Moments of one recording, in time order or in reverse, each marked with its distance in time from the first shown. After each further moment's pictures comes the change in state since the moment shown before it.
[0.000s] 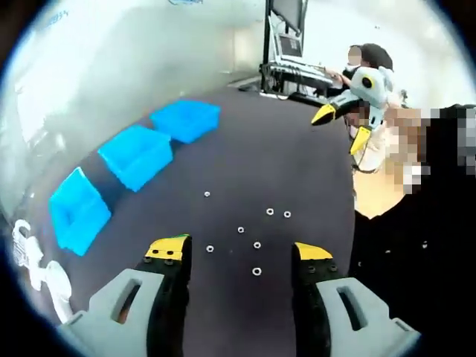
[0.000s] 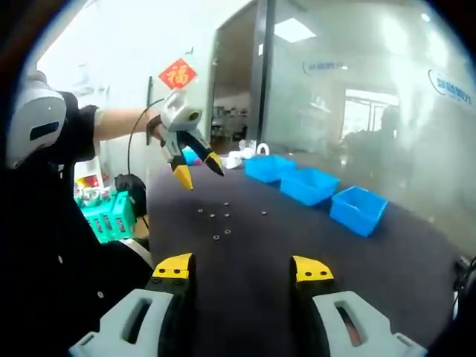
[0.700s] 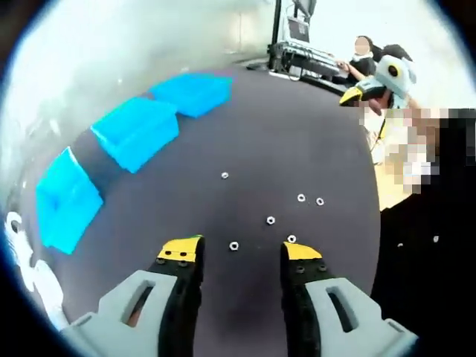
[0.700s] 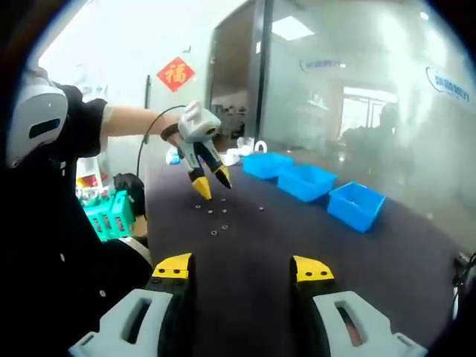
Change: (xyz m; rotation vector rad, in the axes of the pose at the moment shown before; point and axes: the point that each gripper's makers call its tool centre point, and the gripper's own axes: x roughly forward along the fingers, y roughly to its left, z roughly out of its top) left arm 0.033 0.016 -0.026 -0.055 0.085 -0.020; right arm -0.007 -0.003 -0.007 0.009 0.014 -0.011
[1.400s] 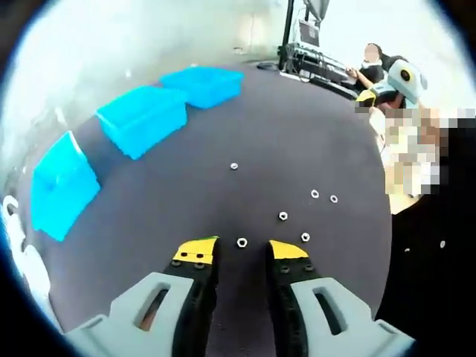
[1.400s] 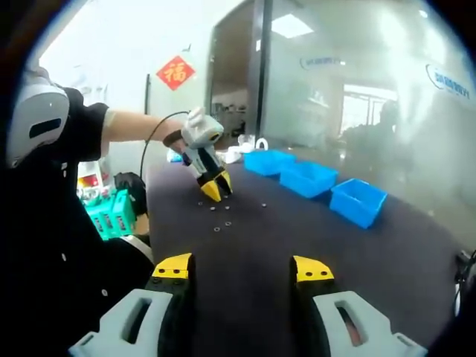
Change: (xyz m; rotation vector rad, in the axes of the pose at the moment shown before) left arm 0.012 0.014 -0.008 -0.036 -0.022 0.027; right arm 0.002 0.005 -0.005 0.004 0.013 0.006
